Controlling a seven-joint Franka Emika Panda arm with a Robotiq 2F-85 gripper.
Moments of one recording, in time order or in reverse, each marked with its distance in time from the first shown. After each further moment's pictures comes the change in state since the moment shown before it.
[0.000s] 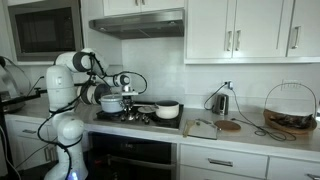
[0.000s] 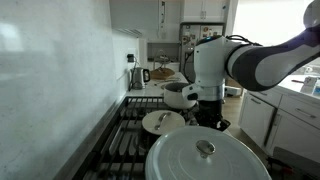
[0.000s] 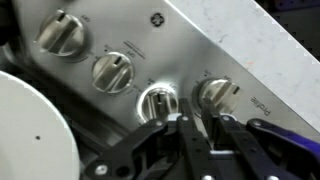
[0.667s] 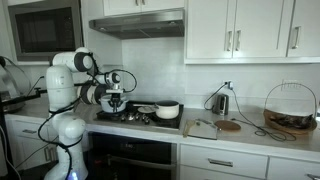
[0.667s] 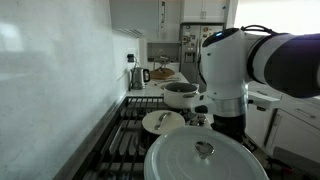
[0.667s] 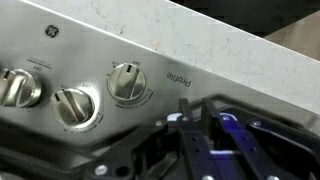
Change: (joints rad) arm 0.079 0.000 0.115 0.043 0.055 -0.178 0.468
